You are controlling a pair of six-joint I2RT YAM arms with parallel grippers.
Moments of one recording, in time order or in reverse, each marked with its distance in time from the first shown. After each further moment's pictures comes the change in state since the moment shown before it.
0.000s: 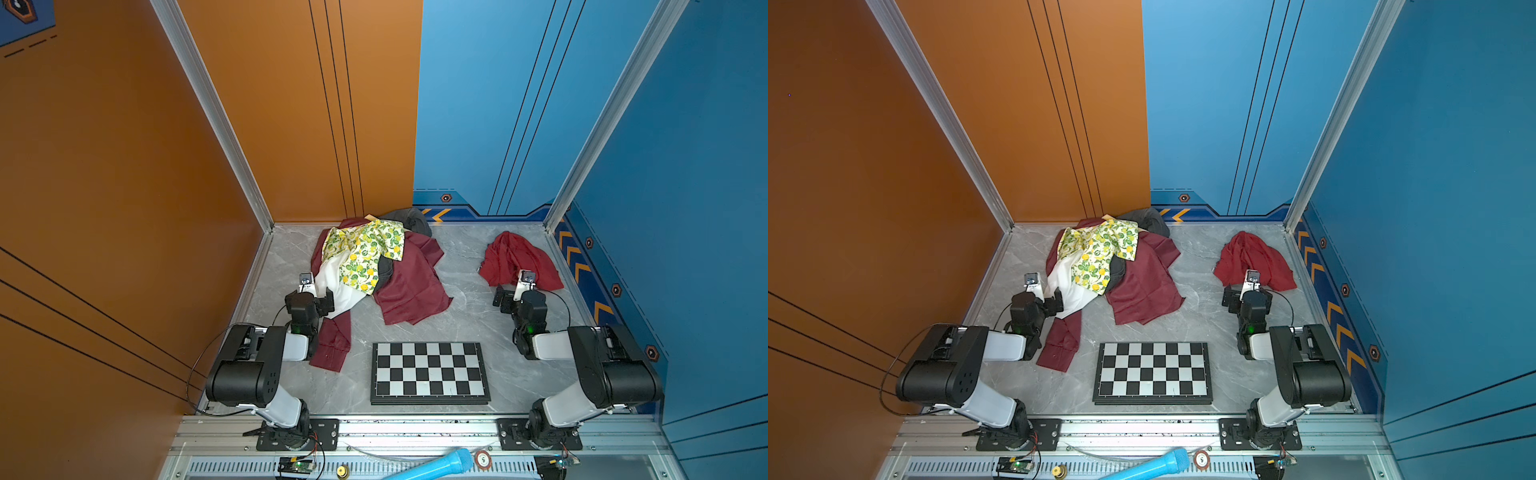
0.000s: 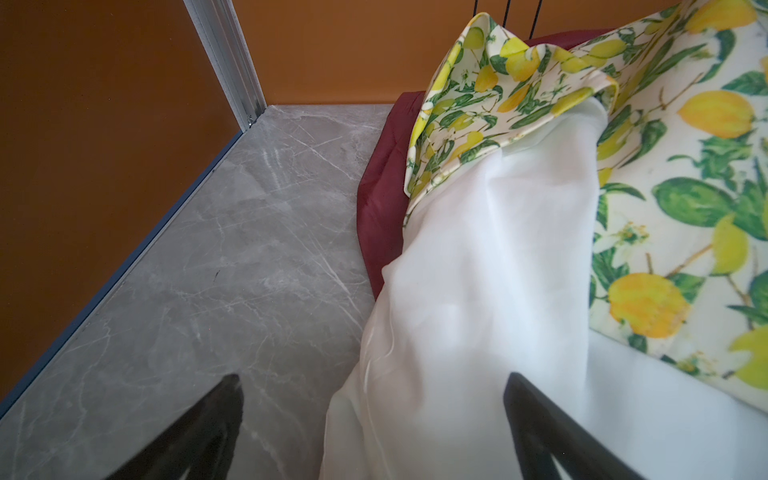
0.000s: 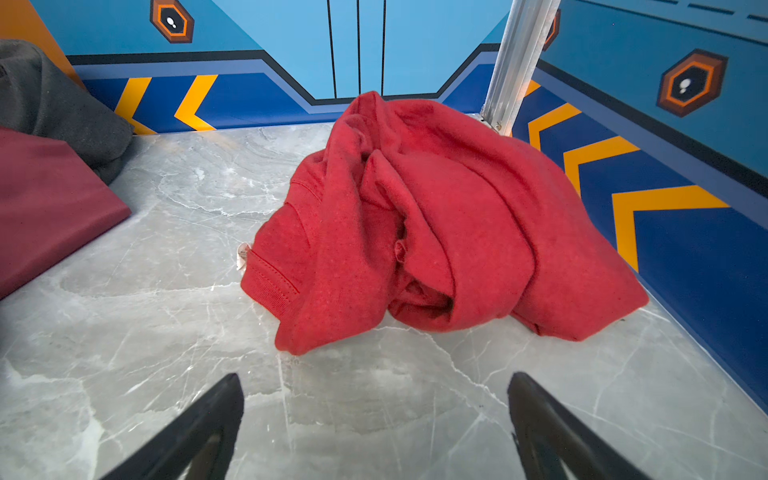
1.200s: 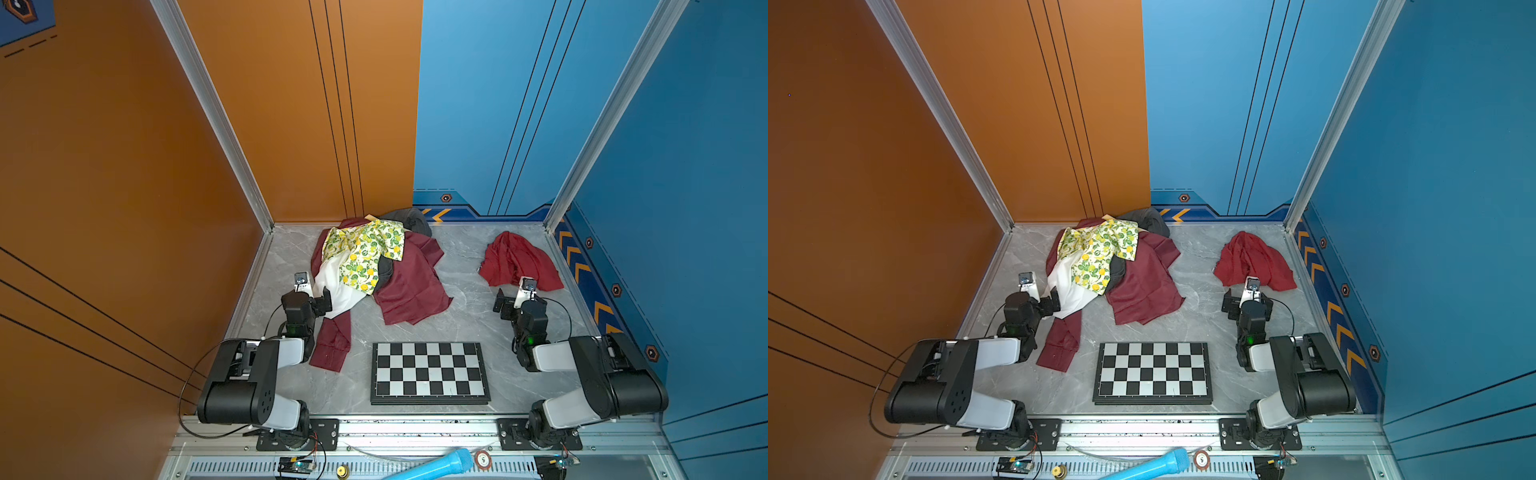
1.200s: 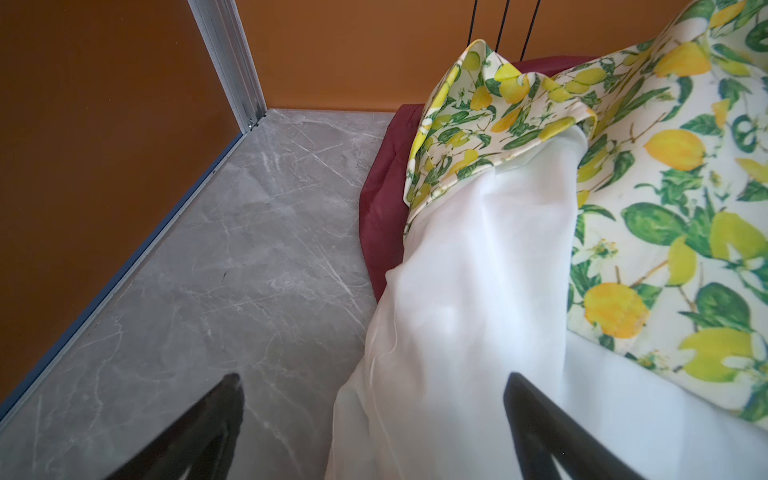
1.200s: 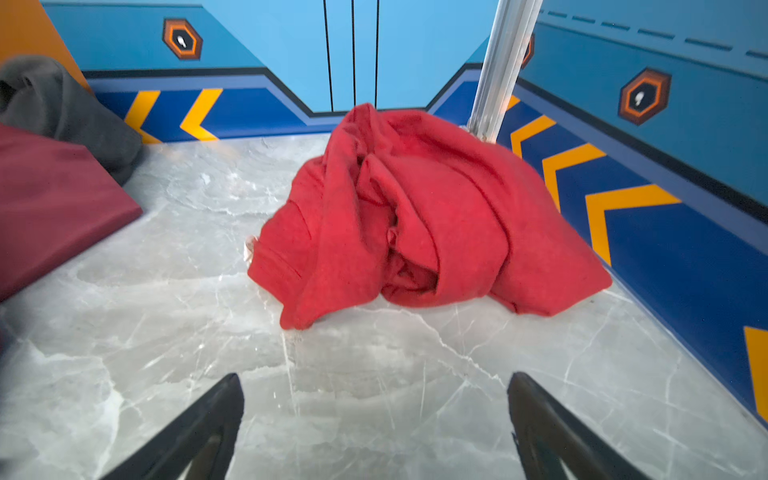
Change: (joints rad) left arm 0.027 -0.079 -0.015 -0.061 0.048 -0.022; right arm 0.043 -0.016 -0.119 0.140 0.066 -0.007
